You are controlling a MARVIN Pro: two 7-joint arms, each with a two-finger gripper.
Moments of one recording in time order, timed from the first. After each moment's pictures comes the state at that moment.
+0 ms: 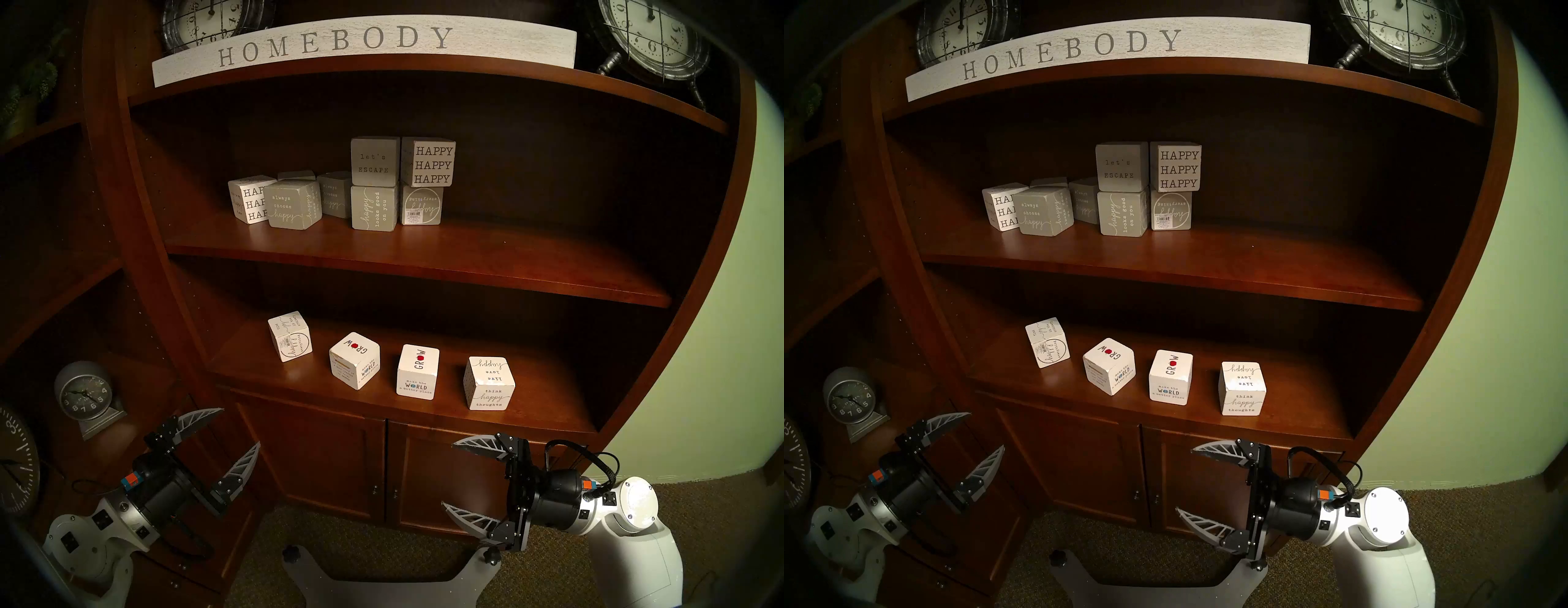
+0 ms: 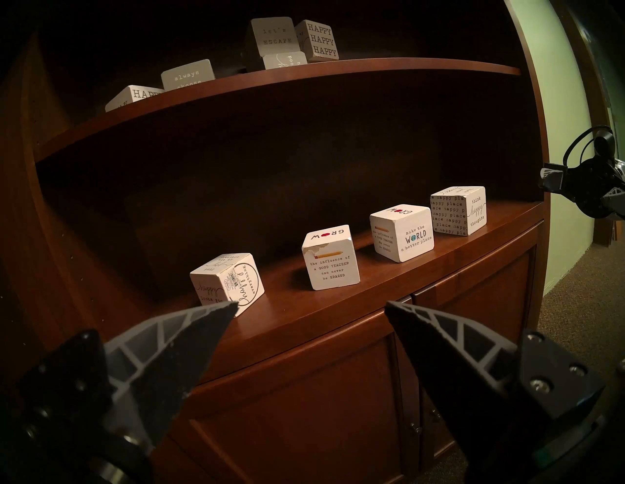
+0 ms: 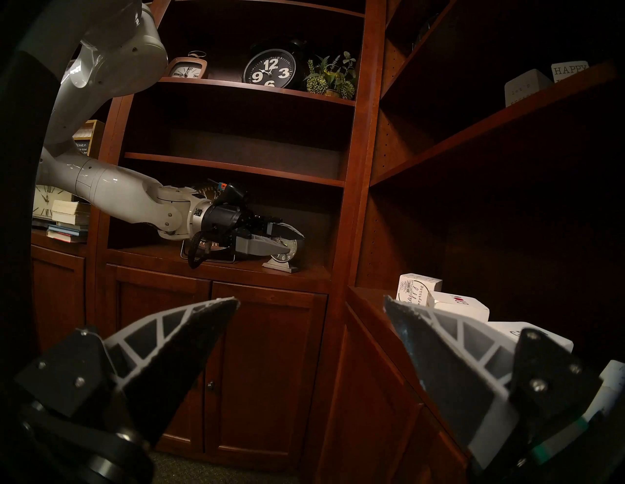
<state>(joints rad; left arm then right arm) 2.55 -1.16 -2.03 -2.20 -0.36 -0.28 -0.52 -1.99 -1.28 1.71 -1.84 0.45 -0.32 1.41</state>
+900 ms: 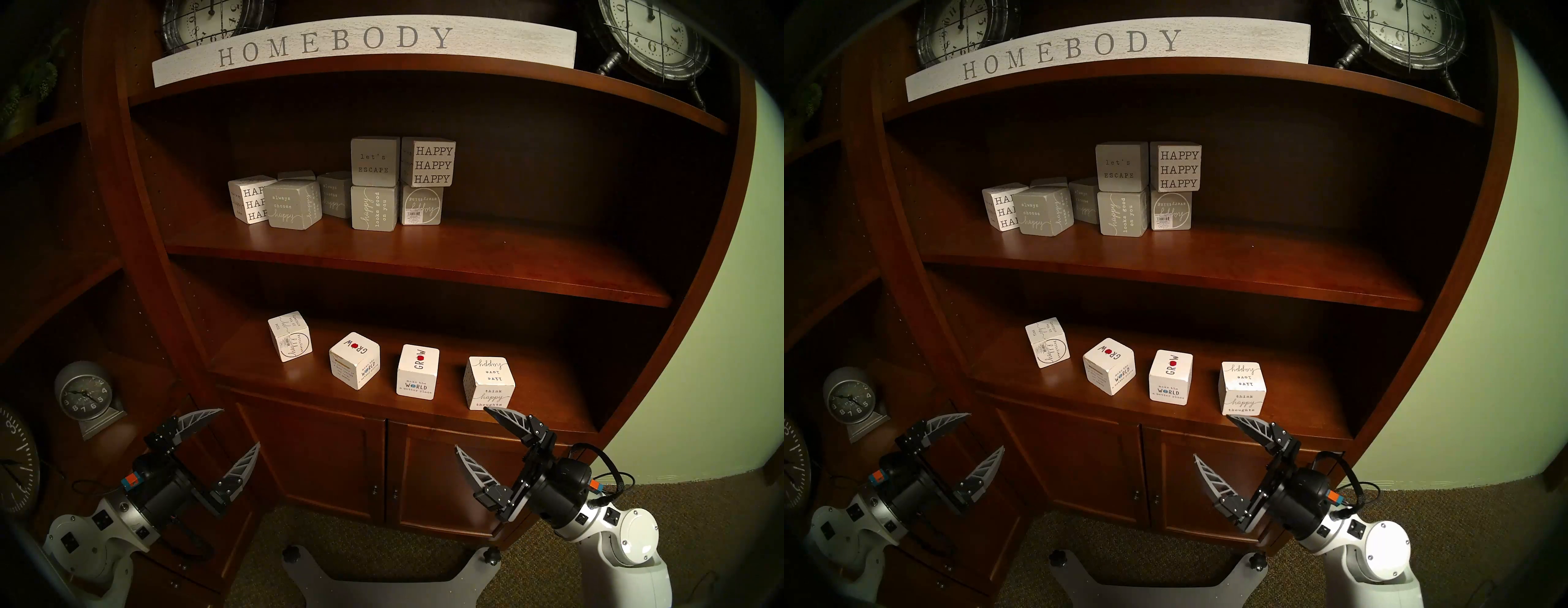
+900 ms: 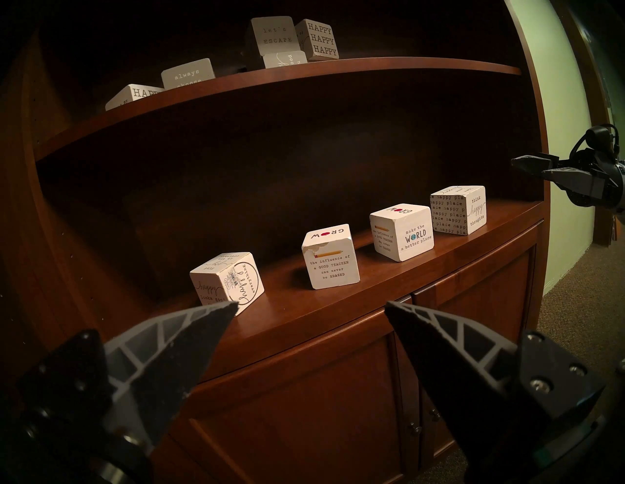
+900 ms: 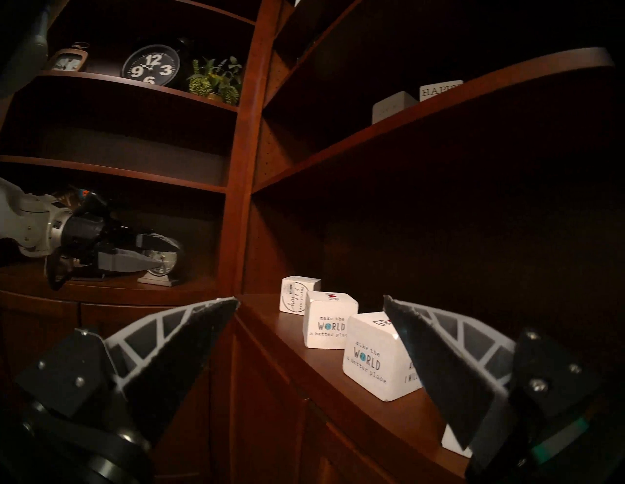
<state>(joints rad) 2.55 -1.16 -2.02 -2.20 -0.36 -0.28 -0.52 -2.10 -1.51 1.79 -1.93 0.32 -0.39 1.04</state>
